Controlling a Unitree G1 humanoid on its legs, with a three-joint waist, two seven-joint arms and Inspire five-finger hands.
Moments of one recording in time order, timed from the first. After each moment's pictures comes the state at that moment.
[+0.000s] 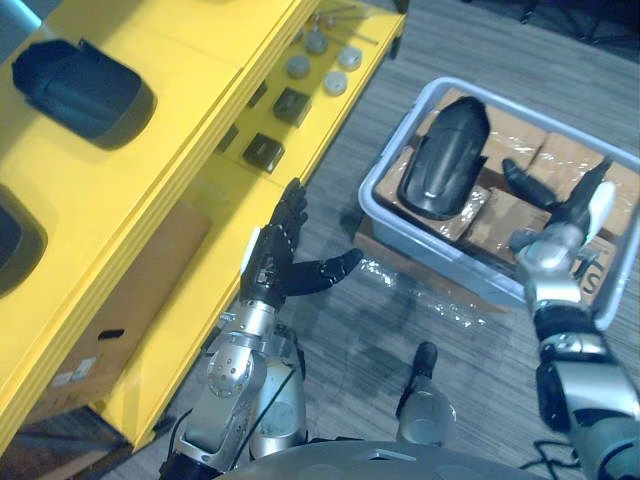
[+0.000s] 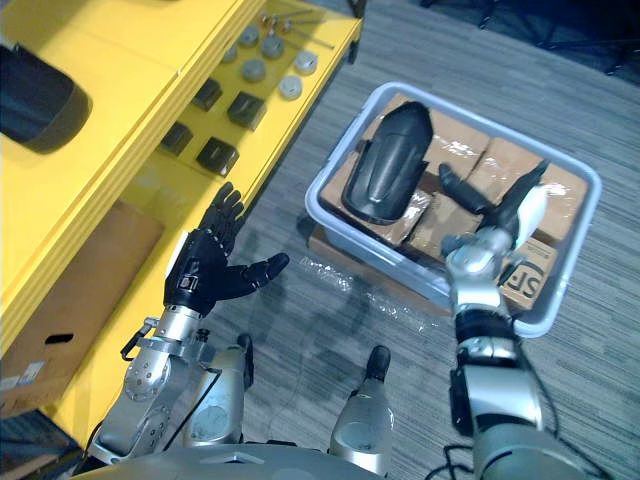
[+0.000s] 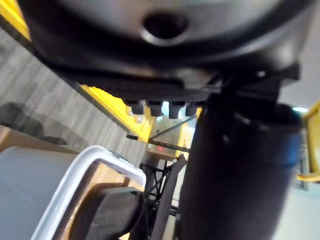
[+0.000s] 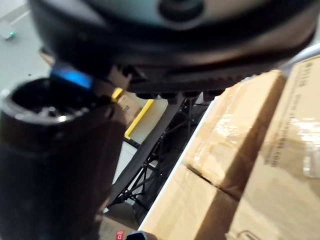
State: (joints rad) left arm 0.19 0.22 -0.34 -0.22 -0.31 -0.24 0.10; right arm -0.65 -0.57 -0.07 0.84 0.04 -0.06 -0.58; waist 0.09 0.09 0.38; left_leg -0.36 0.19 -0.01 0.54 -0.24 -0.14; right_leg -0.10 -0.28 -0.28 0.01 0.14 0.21
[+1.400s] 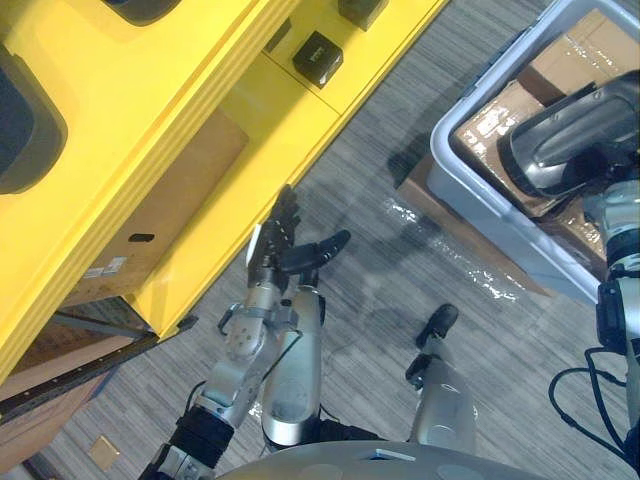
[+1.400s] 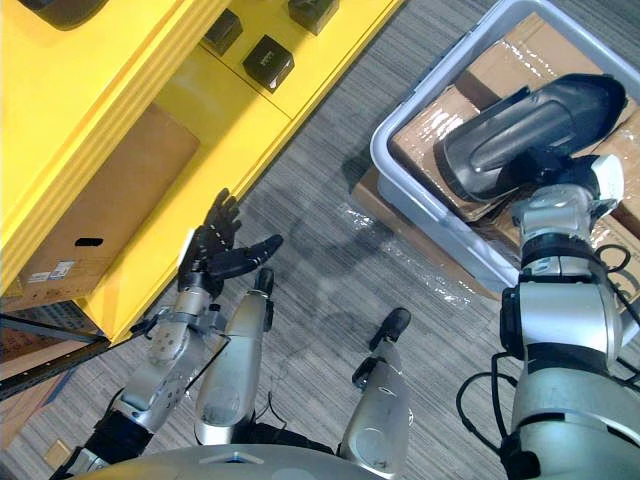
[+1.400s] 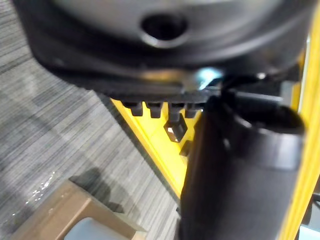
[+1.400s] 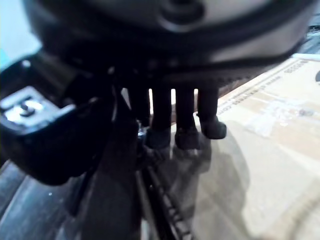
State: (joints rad) left arm 0.01 0.24 -0.36 0.00 -0.43 -0.25 0.27; right arm -1.00 -0.80 0.06 1.25 -0.07 0.29 -0.34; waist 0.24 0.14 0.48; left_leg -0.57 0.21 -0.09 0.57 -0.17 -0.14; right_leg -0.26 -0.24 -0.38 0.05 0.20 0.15
